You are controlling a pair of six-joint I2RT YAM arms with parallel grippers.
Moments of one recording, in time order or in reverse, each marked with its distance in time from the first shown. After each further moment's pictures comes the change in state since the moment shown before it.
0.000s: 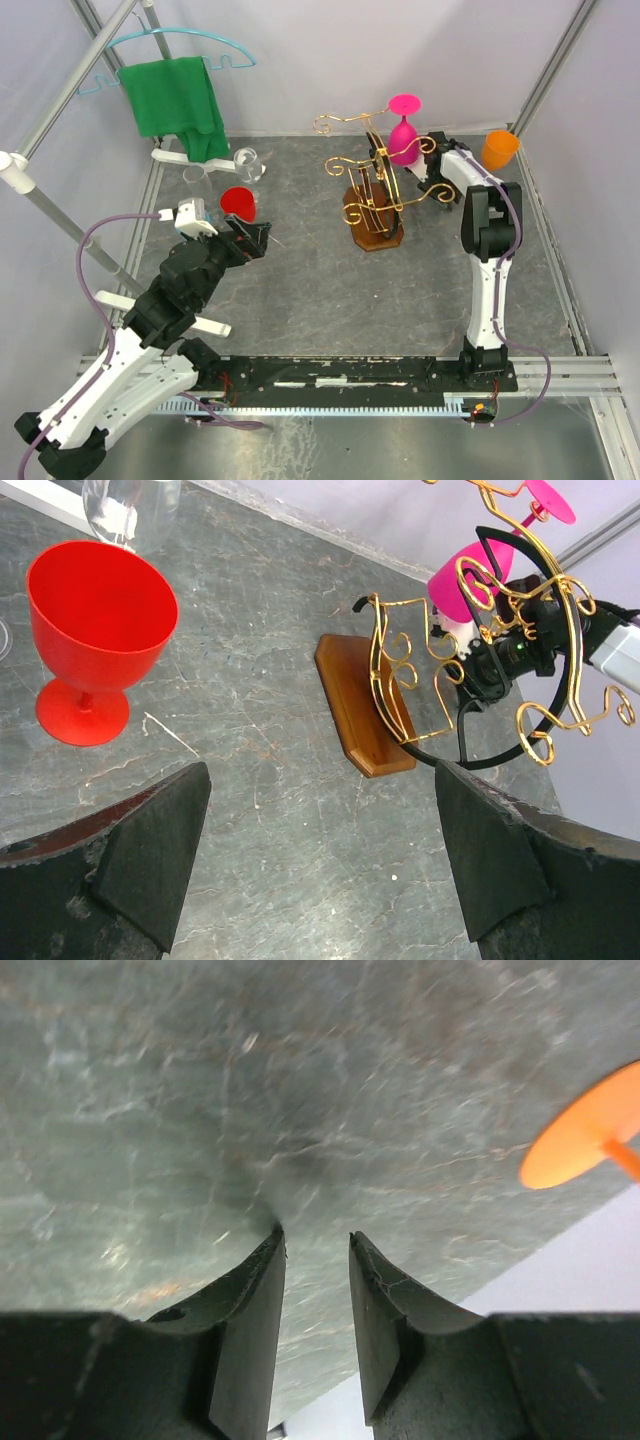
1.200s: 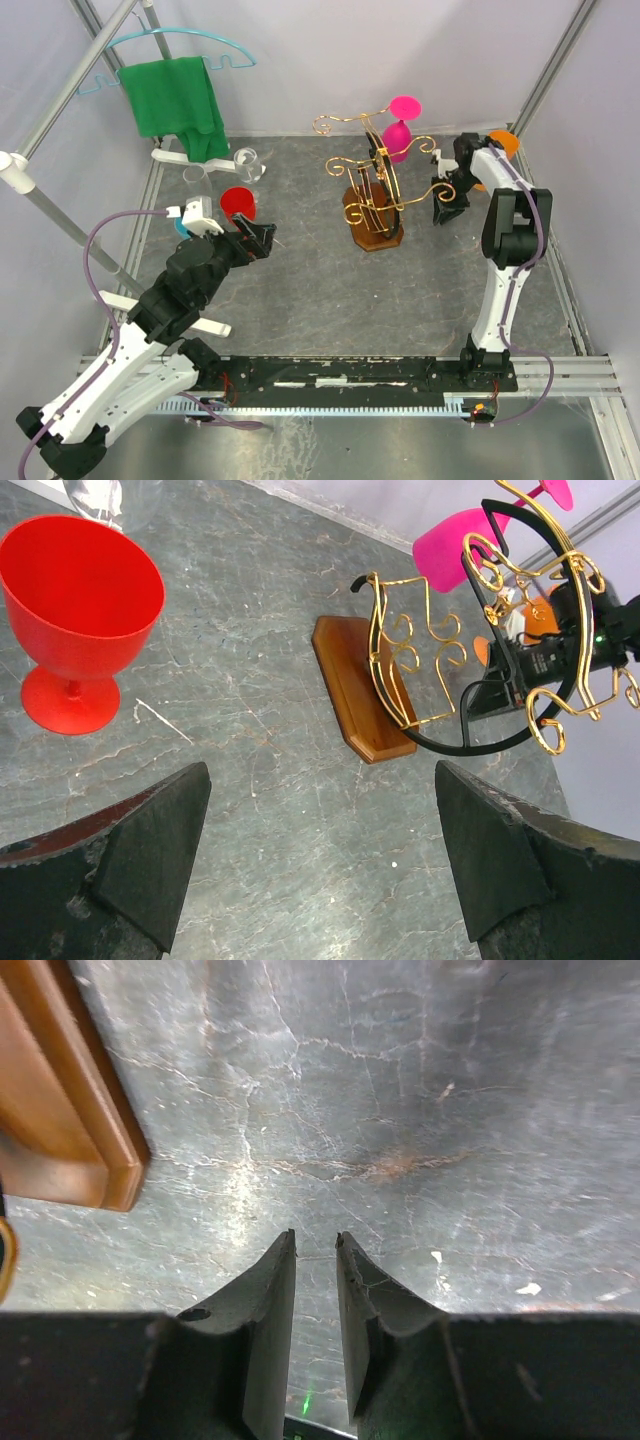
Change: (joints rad) left arm 0.000 0.034 0.000 0.000 0.031 -0.012; right arm -0.143 -0.129 -0.091 -0.219 -0.603 0.486
